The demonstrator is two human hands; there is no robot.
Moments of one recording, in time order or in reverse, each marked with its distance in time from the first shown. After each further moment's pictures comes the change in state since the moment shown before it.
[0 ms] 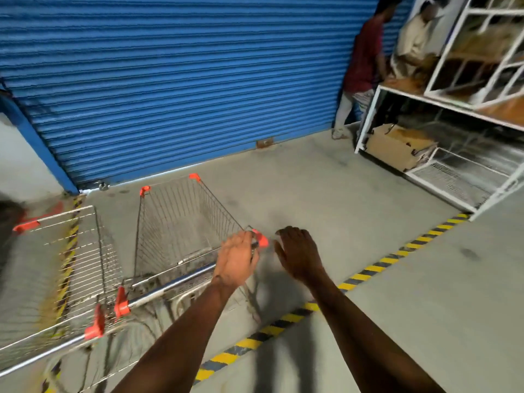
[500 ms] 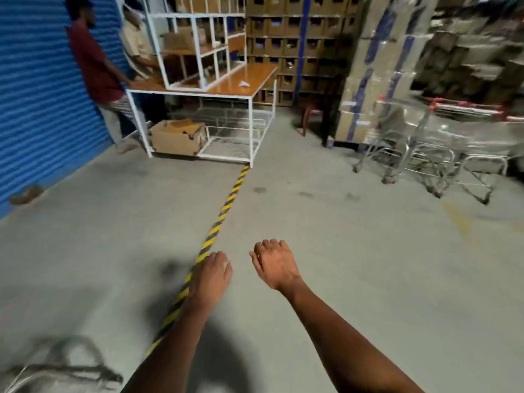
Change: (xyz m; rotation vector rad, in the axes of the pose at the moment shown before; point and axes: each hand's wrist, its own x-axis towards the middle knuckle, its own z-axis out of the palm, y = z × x) left_hand -0.112 0.488 0.120 -0.197 -0.142 0.622; right_hand -0.435 0.205 -0.278 -0.400 -0.064 0.796
